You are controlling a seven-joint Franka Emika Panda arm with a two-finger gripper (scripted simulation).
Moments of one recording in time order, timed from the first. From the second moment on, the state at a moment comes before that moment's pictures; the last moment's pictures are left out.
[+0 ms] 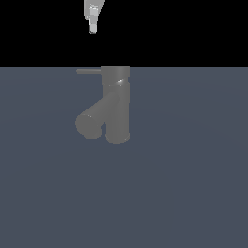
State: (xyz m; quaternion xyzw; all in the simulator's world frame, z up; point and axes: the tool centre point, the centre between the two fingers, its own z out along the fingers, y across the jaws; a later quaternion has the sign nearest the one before) arm 0.034 0.088 0.383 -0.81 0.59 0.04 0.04
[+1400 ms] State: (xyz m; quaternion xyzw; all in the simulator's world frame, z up) arm 0.118 0.141 0.272 -0.64 0.76 0.00 0.00
